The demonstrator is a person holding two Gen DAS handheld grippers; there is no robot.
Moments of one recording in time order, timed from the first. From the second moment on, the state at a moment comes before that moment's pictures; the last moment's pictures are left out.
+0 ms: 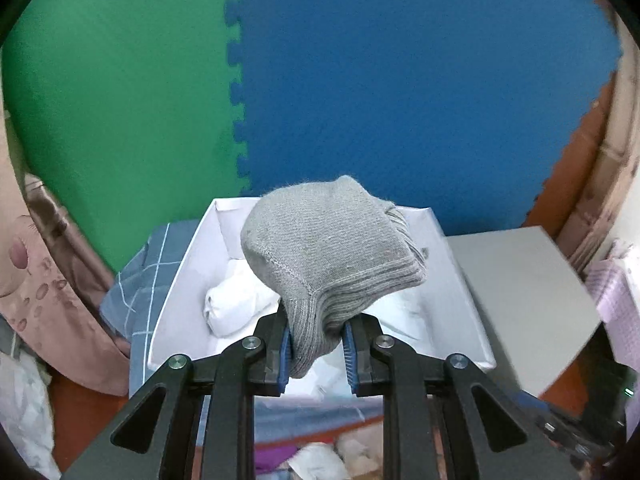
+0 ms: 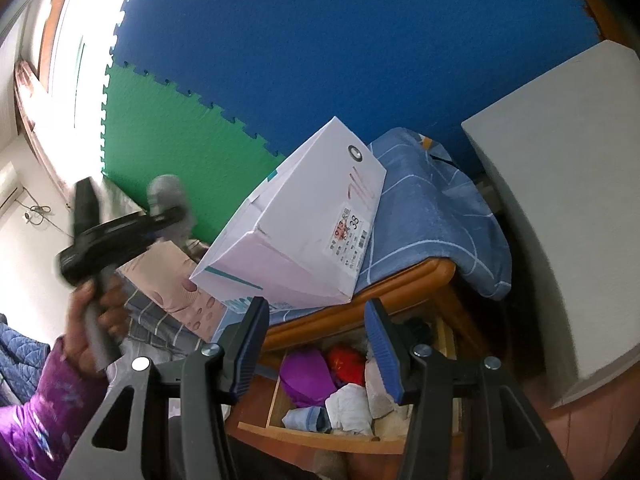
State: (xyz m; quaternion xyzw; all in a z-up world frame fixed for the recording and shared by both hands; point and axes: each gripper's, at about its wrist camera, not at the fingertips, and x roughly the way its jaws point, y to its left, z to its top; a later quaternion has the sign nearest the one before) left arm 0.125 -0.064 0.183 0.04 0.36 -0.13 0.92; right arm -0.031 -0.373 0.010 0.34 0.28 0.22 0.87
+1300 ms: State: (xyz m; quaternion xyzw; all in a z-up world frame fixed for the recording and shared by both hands) left arm 0.041 0.042 0.118 -0.03 0.29 -0.12 0.95; right arm -0.017 -0.247 -0.033 0.08 0.45 0.27 0.85
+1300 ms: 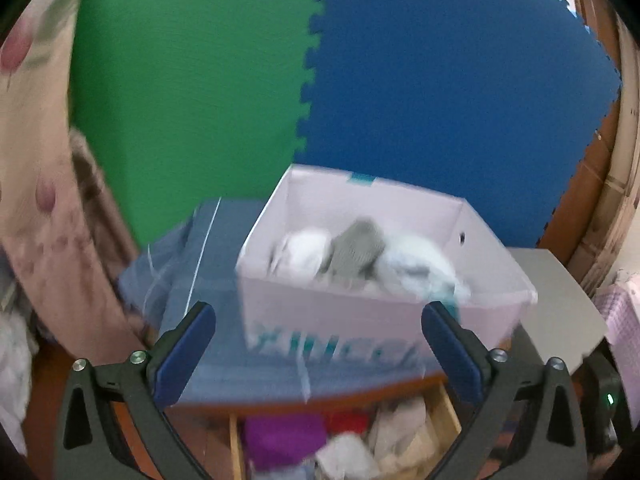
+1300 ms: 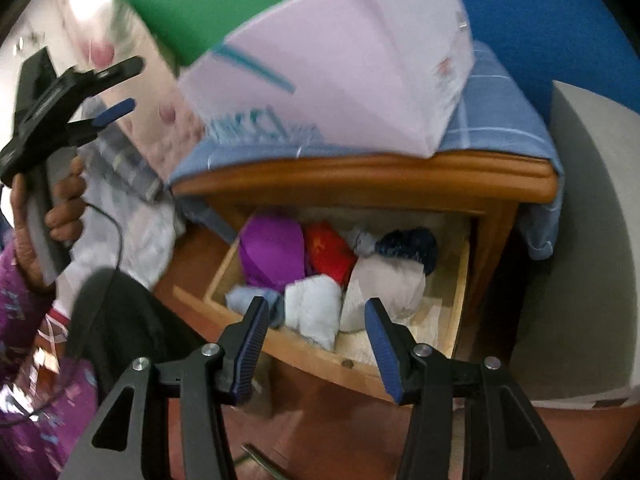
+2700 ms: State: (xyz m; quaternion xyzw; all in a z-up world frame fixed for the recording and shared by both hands) left arm 0.011 0.065 0.032 -0.02 0.35 -0.17 0.92; right arm 0.088 -0.115 -0.172 -0.39 0.51 0.26 0.72
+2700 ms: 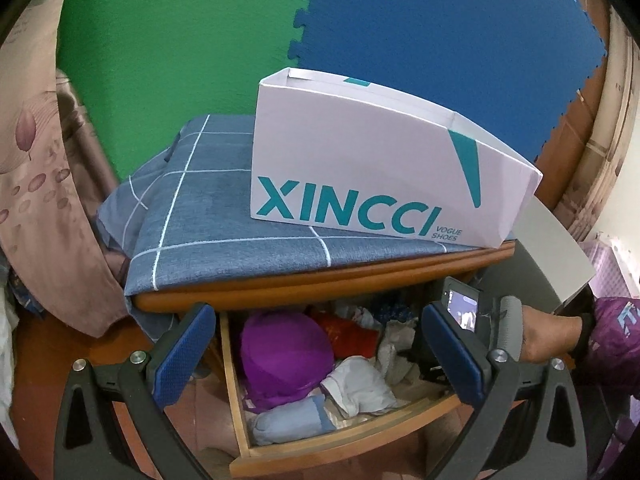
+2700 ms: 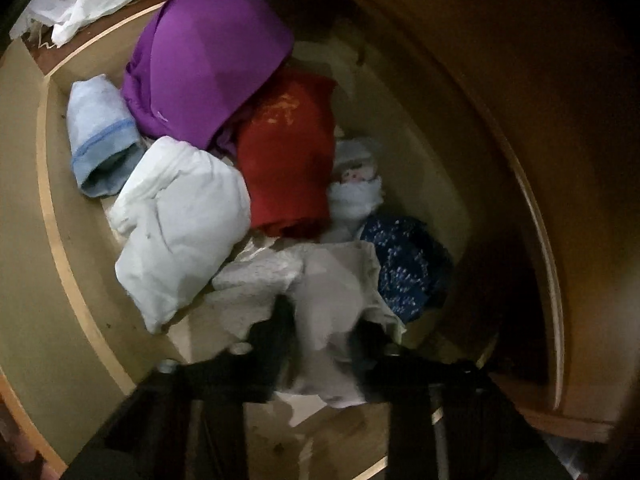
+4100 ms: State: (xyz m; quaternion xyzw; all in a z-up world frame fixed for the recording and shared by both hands) left arm 0.011 0.066 0.029 -0.02 0.36 -0.16 0.92; right arm -0.004 -0.223 0.148 0.09 0.30 0.36 0.88
